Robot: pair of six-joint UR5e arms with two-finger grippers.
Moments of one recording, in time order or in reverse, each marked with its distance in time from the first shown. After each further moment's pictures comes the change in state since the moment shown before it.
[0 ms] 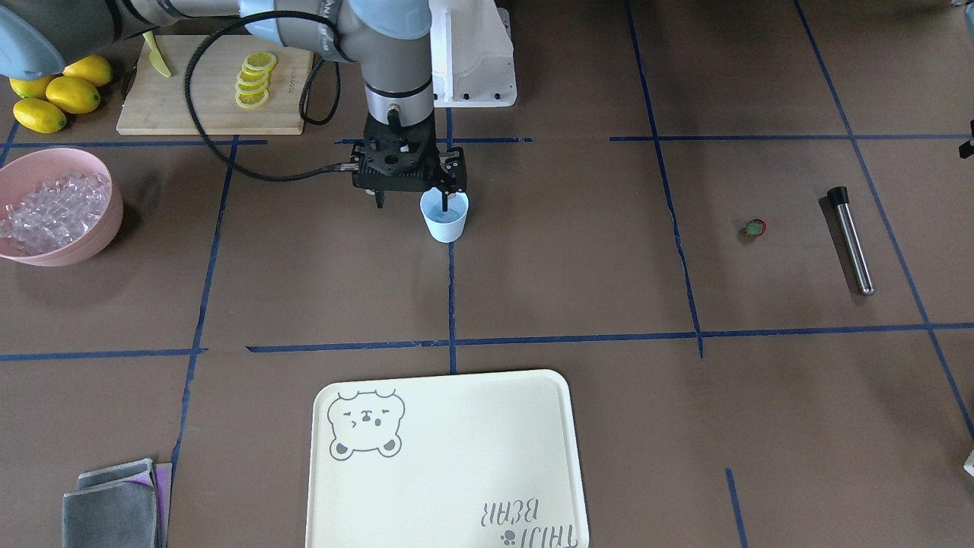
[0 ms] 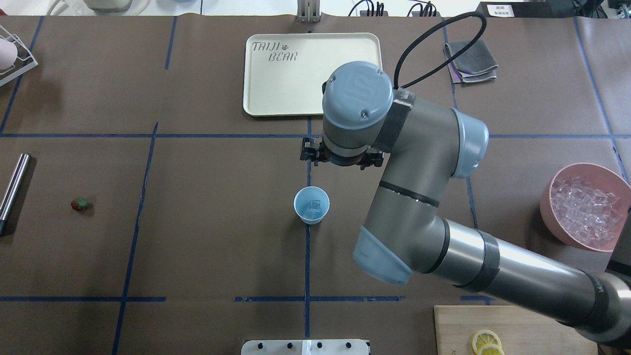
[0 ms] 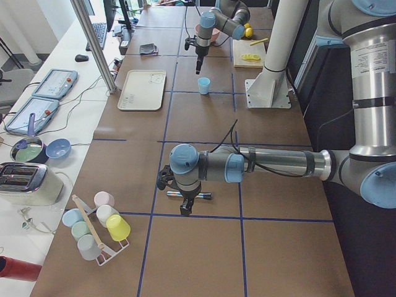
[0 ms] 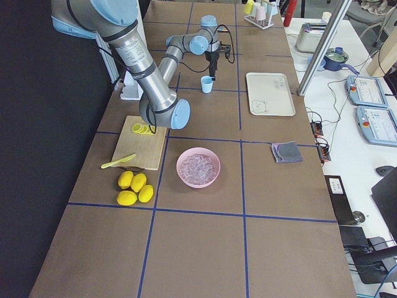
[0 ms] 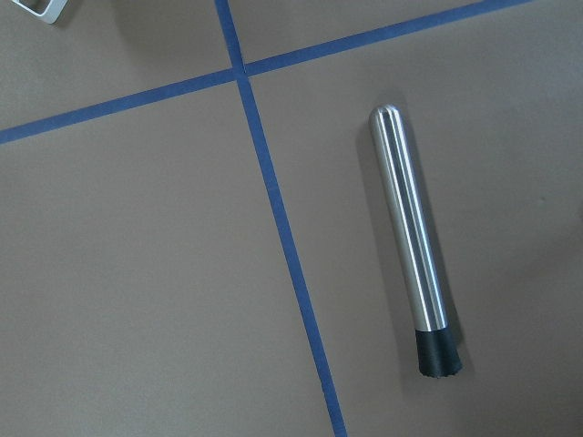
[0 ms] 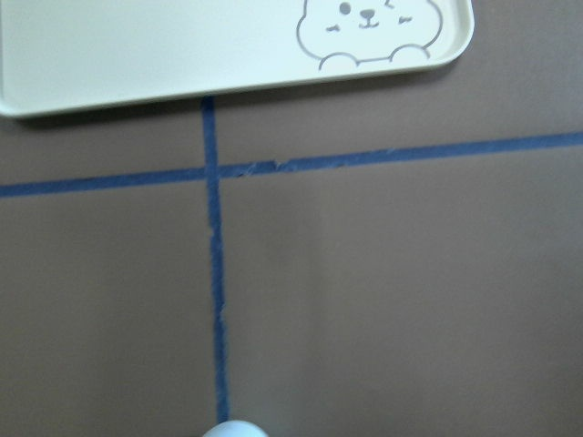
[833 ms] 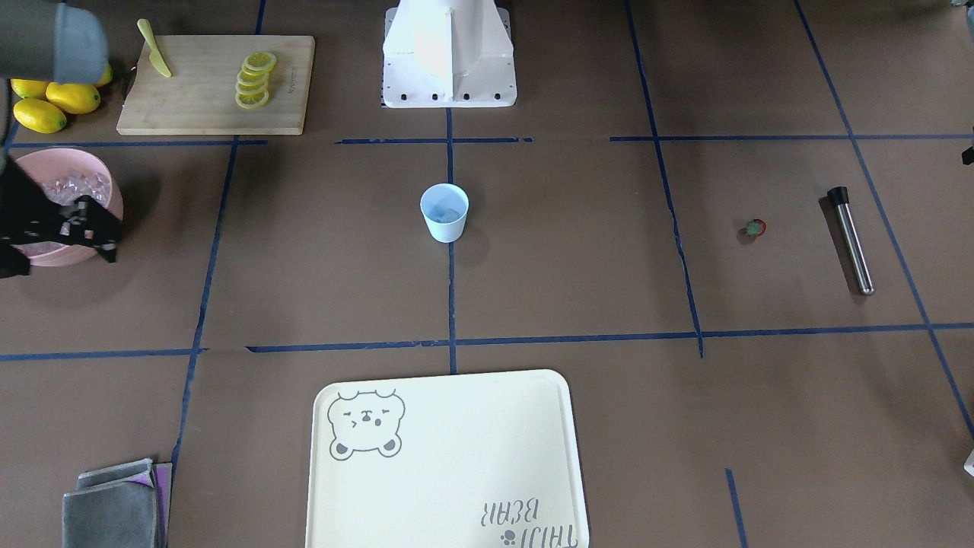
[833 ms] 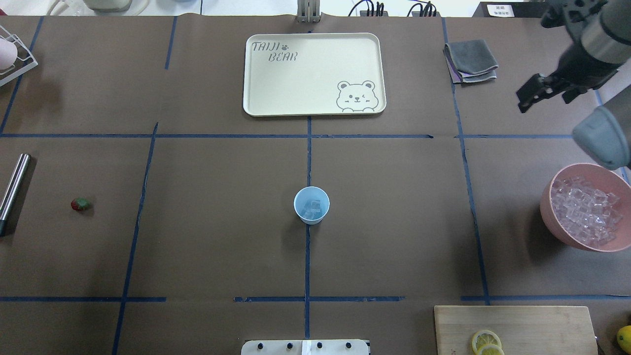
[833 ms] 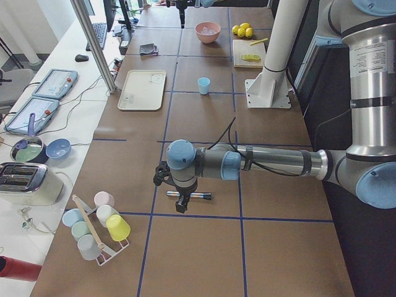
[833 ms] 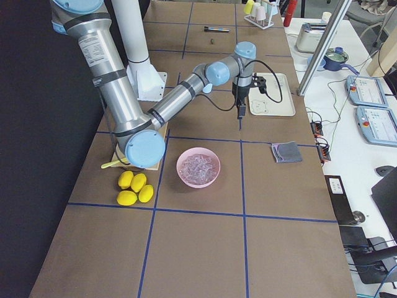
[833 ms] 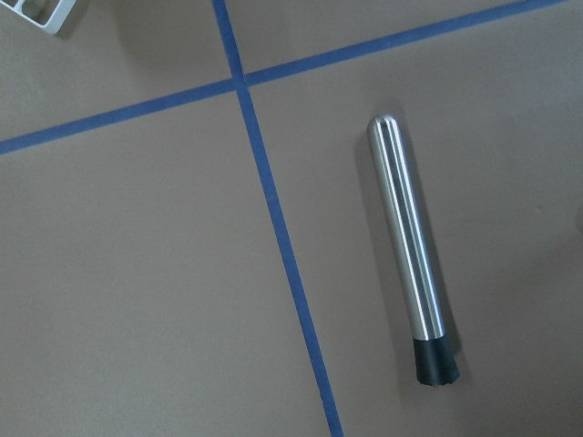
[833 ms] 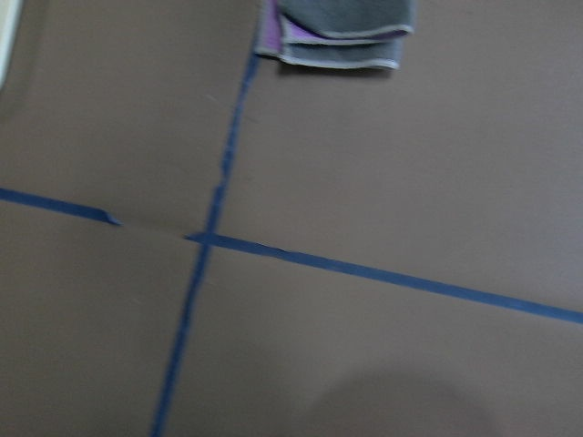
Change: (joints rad) left arm 0.001 -0.030 0.003 -0.057 -0.001 -0.006; right arm 0.584 -0.507 0.106 -0.005 0.343 -0.968
